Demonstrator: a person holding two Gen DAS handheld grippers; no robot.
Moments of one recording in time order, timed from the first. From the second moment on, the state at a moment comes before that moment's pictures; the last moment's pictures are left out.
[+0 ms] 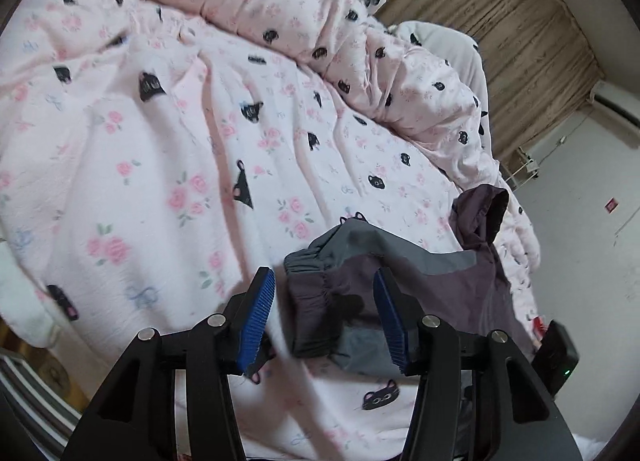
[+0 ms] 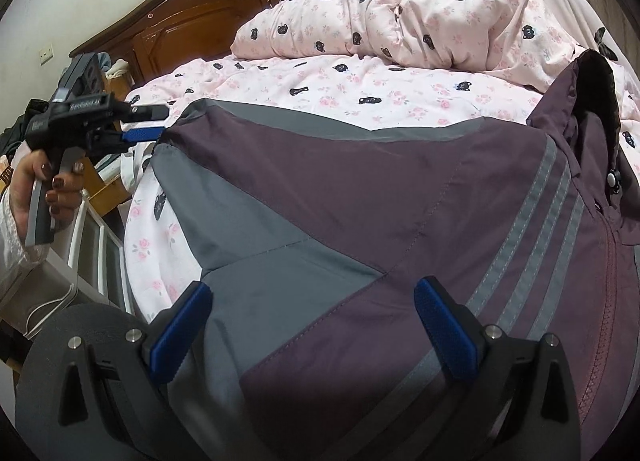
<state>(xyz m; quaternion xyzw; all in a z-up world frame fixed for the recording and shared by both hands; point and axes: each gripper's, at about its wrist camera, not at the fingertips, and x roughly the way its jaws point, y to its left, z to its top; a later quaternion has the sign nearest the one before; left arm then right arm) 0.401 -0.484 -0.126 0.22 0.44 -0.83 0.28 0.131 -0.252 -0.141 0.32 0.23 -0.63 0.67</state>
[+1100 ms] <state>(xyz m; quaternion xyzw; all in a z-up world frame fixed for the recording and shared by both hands) 0.415 -0.467 -0.107 0.18 0.48 -0.78 0.35 0.132 -0.251 -0.141 0.31 0.23 -0.63 0.67</state>
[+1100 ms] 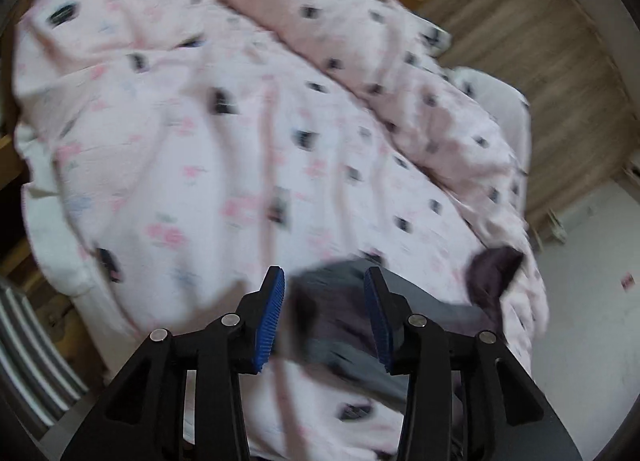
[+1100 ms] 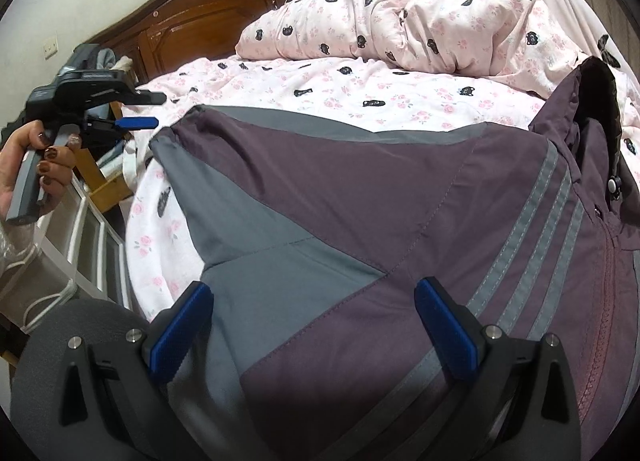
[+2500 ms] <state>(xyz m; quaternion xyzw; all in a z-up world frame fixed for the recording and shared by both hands) 0.037 -0.386 -0.065 0.32 0.20 -0.88 0.27 -0.125 -0.163 -0.044 0.27 0.17 -0.82 0.47</state>
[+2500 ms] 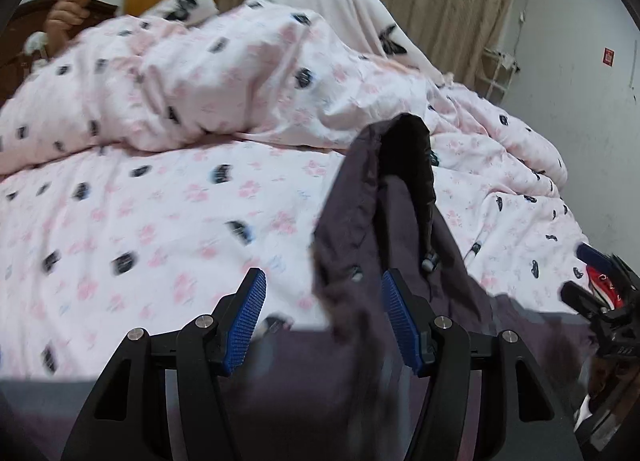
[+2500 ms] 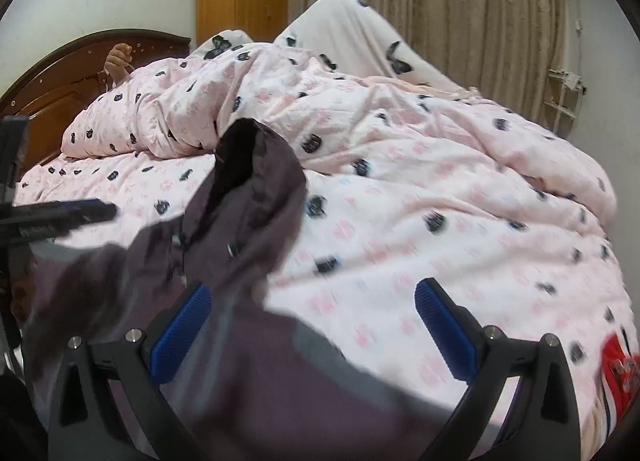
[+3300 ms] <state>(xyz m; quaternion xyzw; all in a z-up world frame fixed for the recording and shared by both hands) -0.064 -0.468 -0.099 0.38 0.25 -0.88 0.16 -0.219 -0.330 -0.100 0.36 0.18 -0.81 0.43</state>
